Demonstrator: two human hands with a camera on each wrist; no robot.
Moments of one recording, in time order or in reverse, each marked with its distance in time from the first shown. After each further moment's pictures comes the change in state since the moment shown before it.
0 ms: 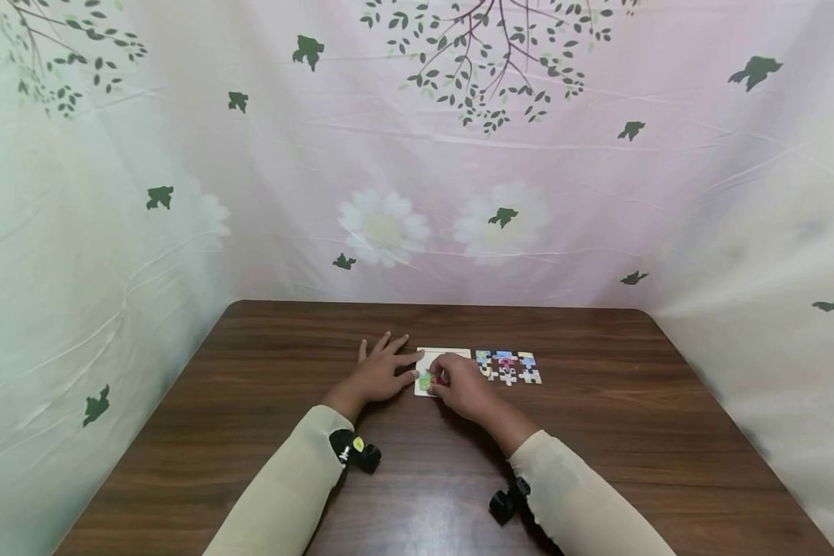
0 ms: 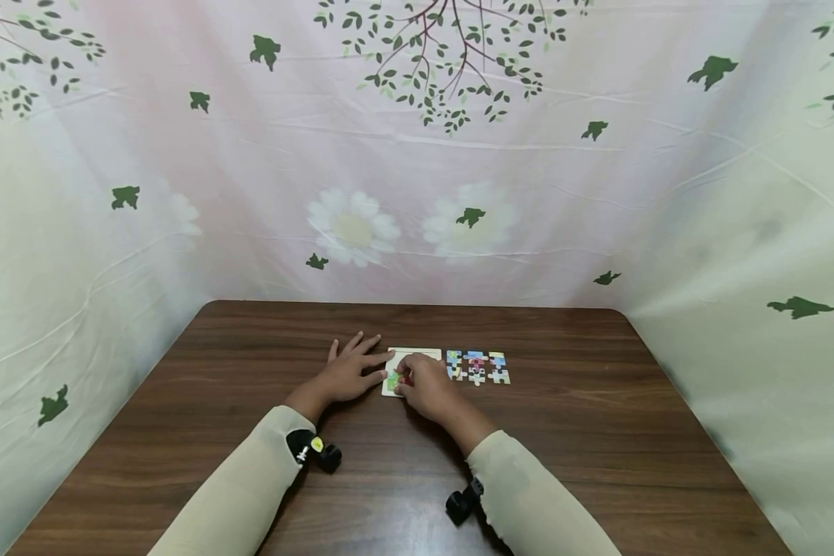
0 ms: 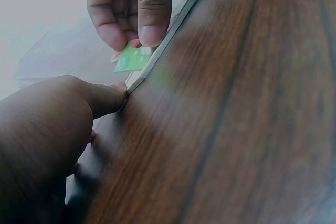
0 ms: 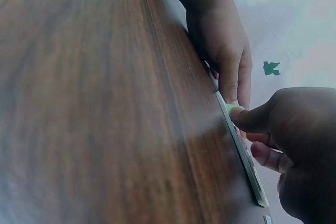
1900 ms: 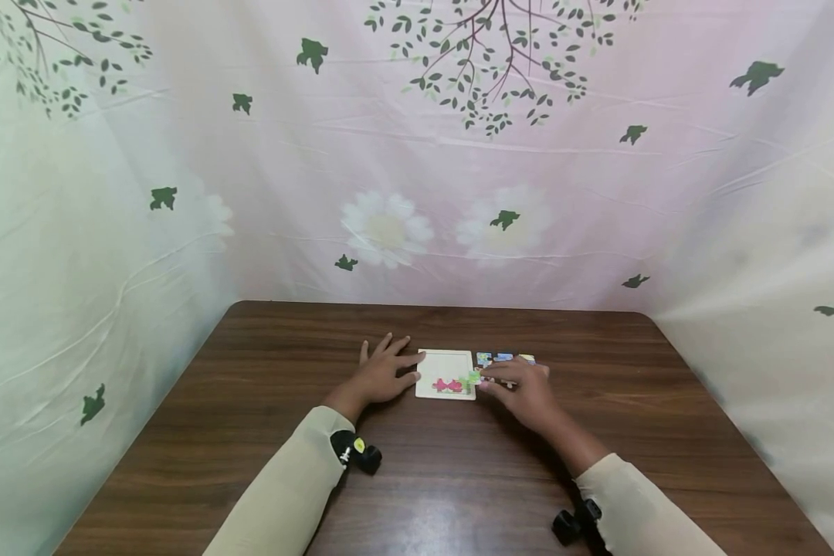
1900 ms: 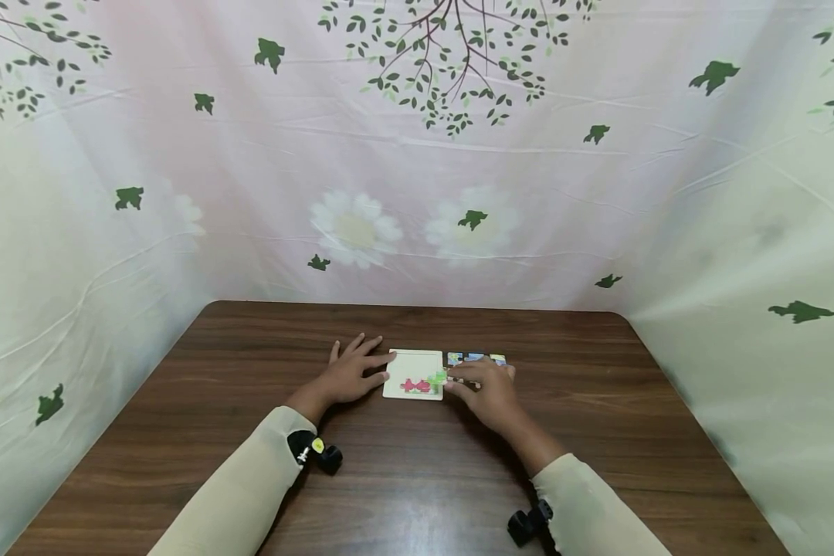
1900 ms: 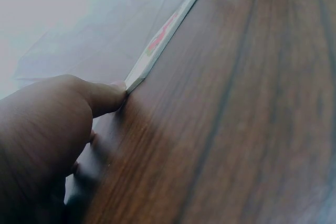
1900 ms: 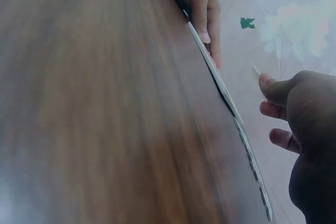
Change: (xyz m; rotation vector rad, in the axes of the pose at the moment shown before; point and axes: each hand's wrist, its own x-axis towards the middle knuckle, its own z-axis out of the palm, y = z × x) left_hand -0.003 0.003 -0.003 -0.015 -0.014 0.014; right_hand -0.050 0.067 -0.052 -0.086 0.287 -0.156
